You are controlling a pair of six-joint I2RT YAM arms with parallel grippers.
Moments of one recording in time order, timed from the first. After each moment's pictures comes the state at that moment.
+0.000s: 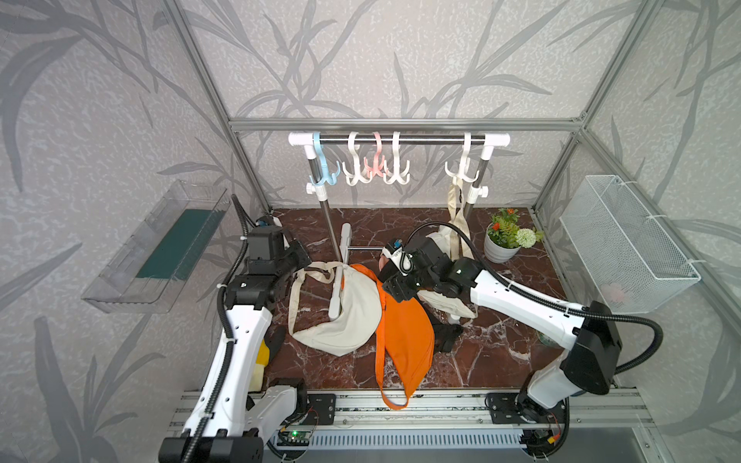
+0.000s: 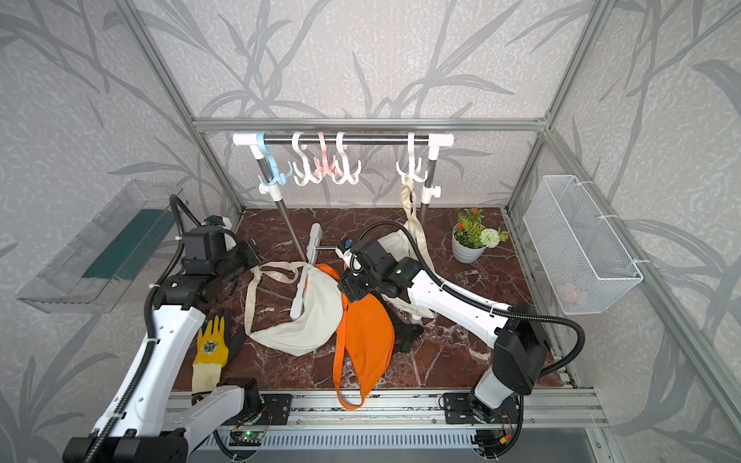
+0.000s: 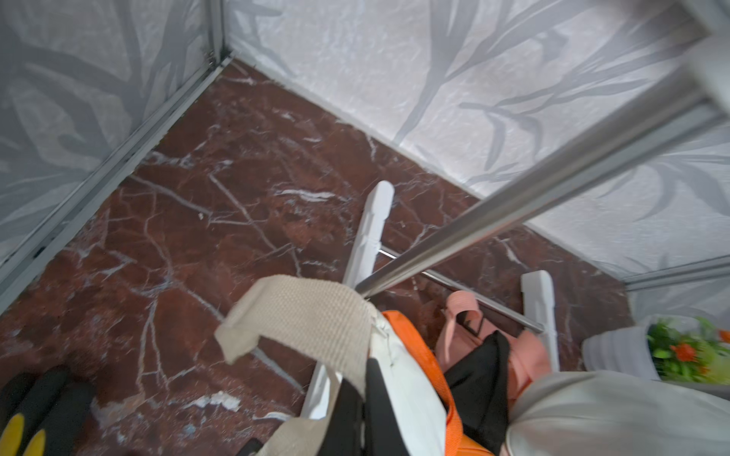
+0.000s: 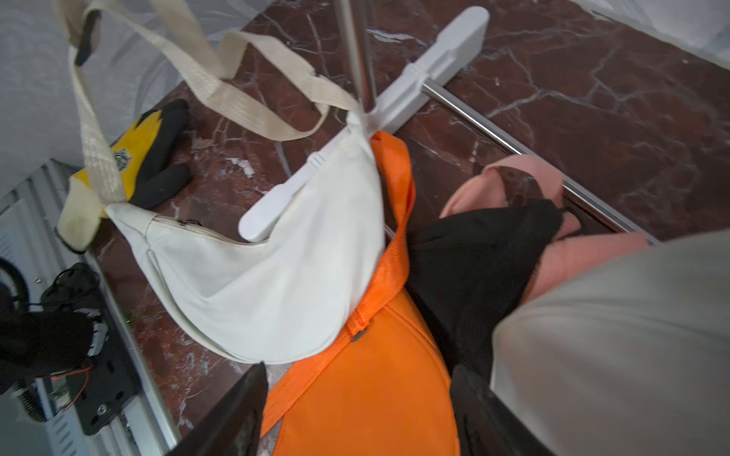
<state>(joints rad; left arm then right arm) 0.00 1.00 1.12 -0.66 0.07 -0.50 0.90 1.59 1.35 -0.51 -0.13 0.15</state>
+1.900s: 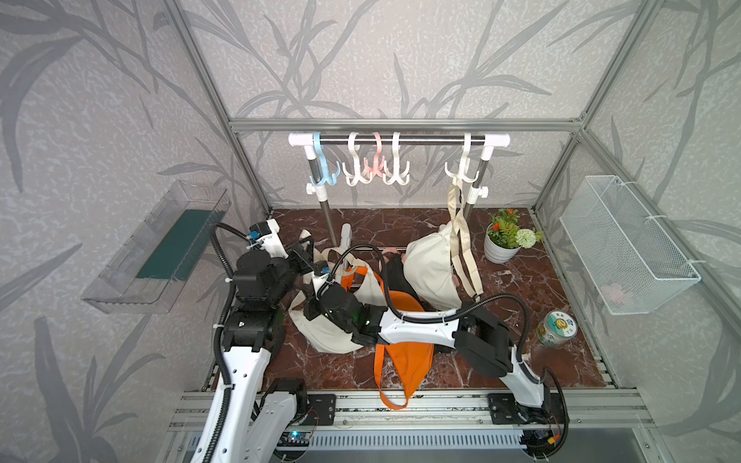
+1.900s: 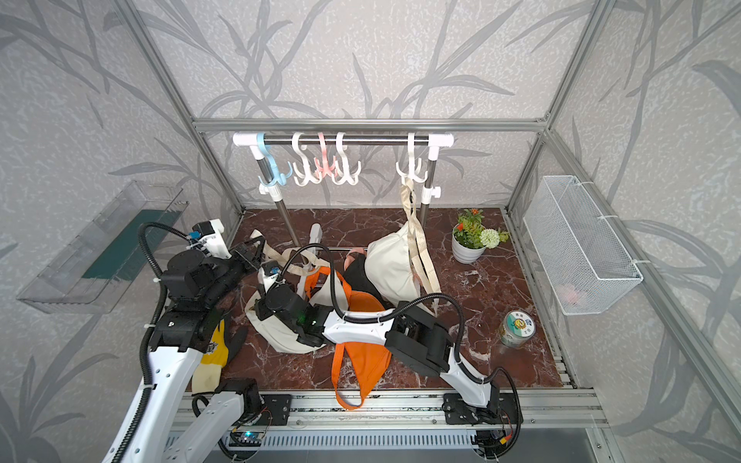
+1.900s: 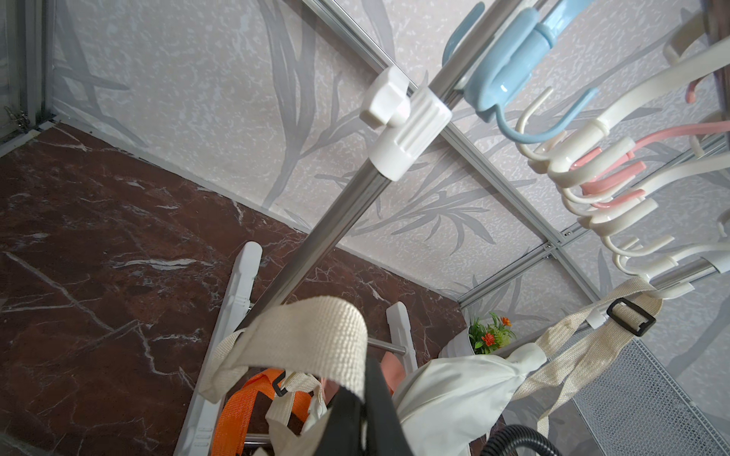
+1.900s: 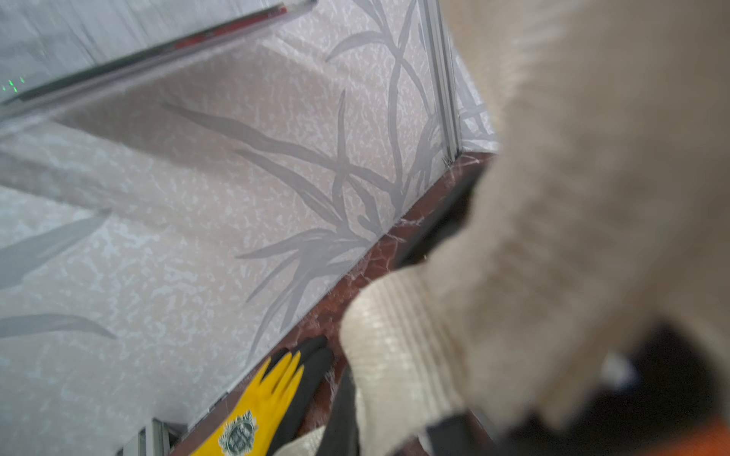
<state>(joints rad) -0.01 0.78 0.89 -0.26 0.27 -0.64 1.25 2.16 1.59 0.38 0.34 0.43</state>
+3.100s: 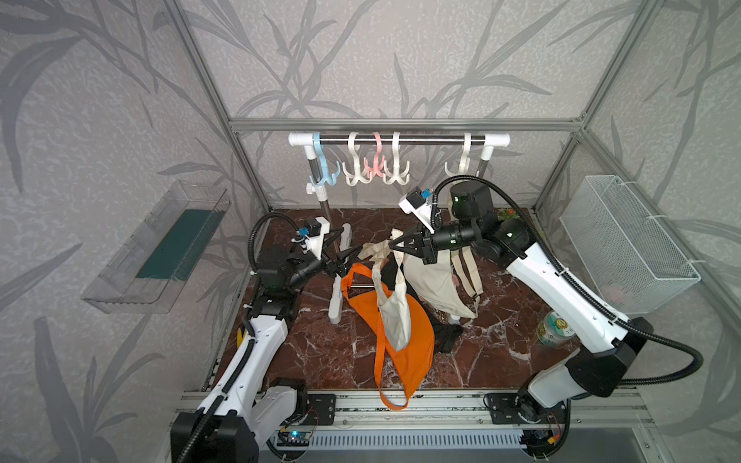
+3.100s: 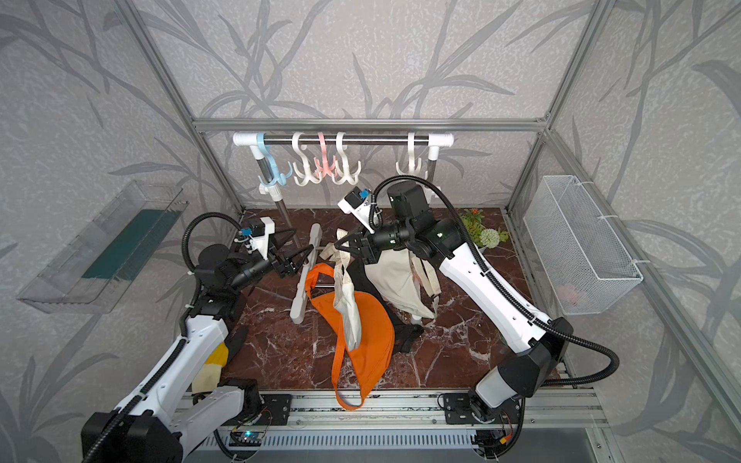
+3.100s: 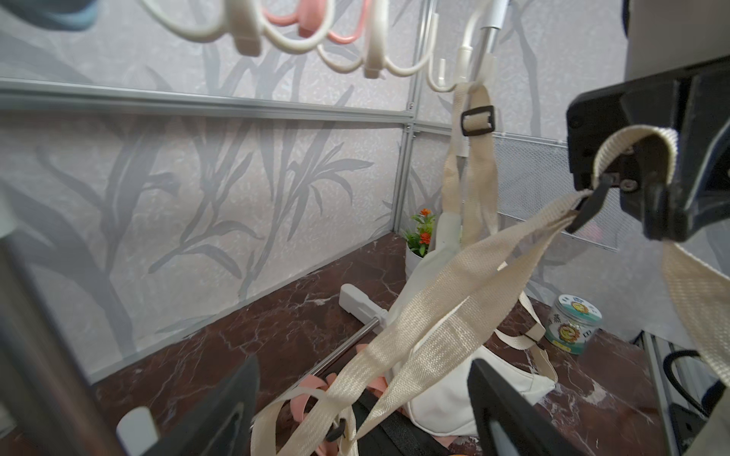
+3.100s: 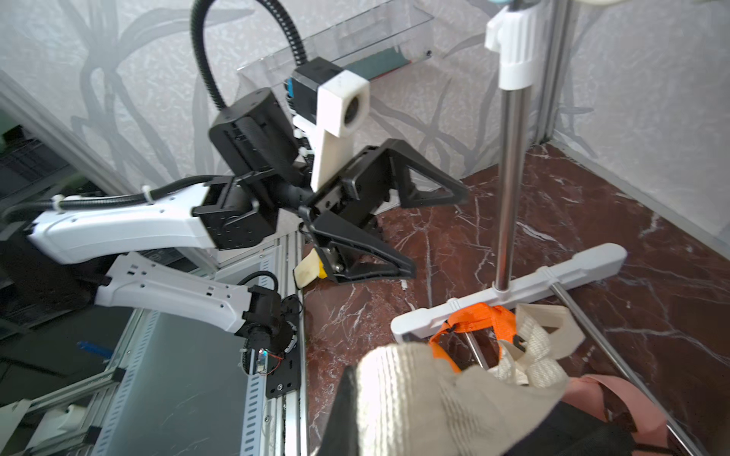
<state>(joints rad) -0.09 1.03 0.72 0.38 0.81 -0.09 0.67 1.55 1.74 -0.65 -0.81 -0.01</state>
